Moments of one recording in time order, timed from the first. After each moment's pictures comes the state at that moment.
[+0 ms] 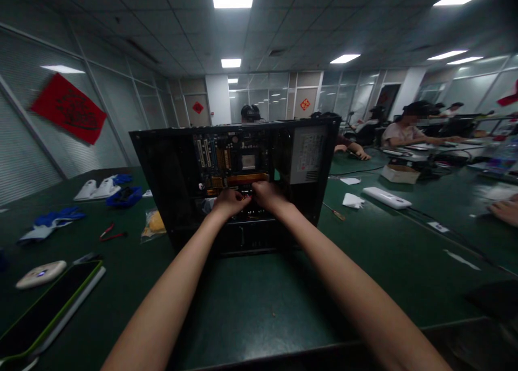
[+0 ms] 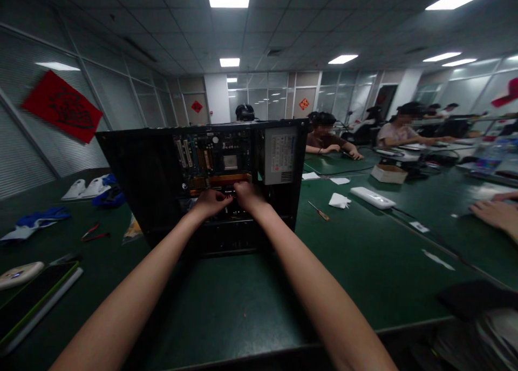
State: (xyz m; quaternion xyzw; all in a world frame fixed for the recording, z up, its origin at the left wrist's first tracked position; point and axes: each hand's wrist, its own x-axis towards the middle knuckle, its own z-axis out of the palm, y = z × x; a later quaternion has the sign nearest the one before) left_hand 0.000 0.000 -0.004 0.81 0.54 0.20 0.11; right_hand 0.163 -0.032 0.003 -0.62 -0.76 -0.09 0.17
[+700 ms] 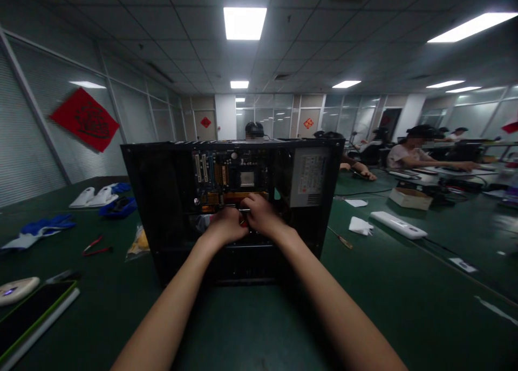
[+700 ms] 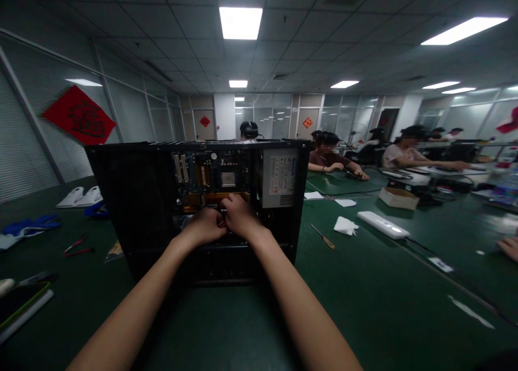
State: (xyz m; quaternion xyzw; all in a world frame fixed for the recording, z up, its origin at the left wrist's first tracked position) left_hand 0.008 -0.025 0.009 0.85 0.50 0.16 0.03; right_hand 0.159 -0.026 -0.001 -0.47 -0.81 -0.09 0.34
